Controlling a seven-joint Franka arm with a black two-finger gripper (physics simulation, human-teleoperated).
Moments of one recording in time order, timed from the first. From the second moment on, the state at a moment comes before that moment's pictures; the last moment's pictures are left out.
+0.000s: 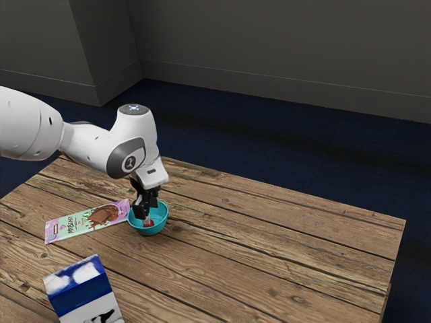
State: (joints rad) arm -0.06 0.30 0.09 -2.07 0.10 2.35 1.25
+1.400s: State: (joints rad) arm -0.05 0.36 0.09 -2.08 0.09 2.42 1.46
